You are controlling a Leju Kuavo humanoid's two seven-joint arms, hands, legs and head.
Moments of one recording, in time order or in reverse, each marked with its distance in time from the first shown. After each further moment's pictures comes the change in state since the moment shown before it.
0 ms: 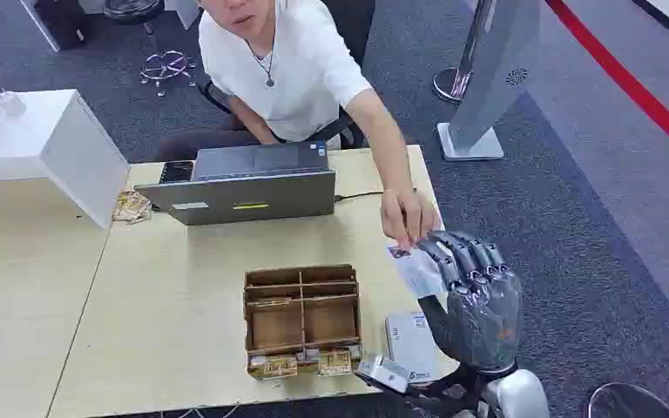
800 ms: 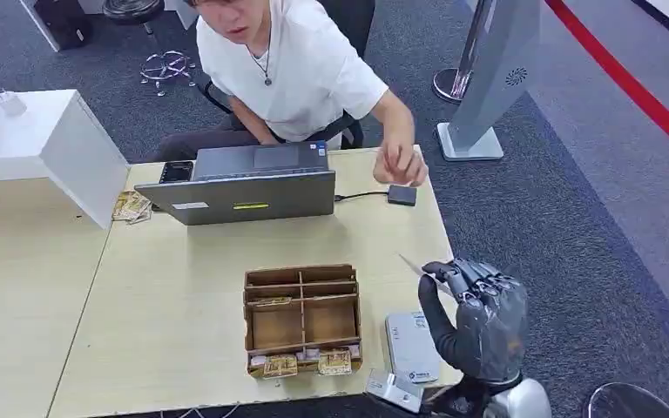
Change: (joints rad) left arm 0.000 -0.001 0.000 0.000 -0.002 0.003 -0.005; right arm 0.054 0.080 -0.055 -0.016 -0.148 0.000 -0.159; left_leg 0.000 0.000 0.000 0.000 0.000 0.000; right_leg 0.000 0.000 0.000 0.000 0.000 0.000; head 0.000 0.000
